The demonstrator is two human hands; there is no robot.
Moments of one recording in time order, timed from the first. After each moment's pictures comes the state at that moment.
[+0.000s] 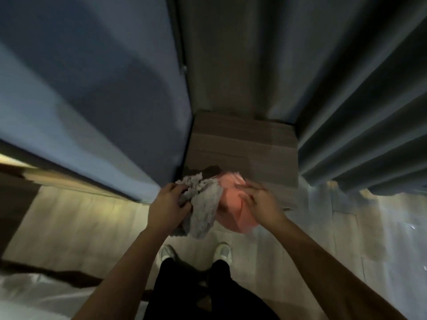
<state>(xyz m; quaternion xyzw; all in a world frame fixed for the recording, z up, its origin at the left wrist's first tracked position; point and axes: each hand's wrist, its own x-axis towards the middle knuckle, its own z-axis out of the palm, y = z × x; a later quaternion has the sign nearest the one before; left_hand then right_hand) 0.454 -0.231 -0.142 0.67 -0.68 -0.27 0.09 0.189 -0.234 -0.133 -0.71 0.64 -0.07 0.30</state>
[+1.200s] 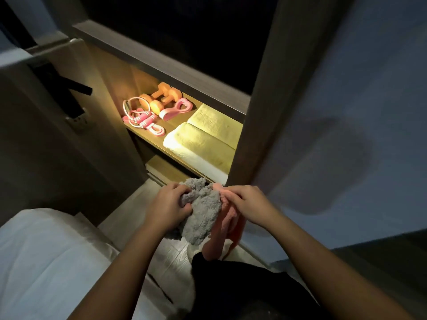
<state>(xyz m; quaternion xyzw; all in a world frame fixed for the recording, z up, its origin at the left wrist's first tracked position) 0.999 -0.174 -0.086 0.78 -0.57 -0.18 0.19 0.789 -0.279 -0.049 -0.83 0.43 -0.04 0.36</state>
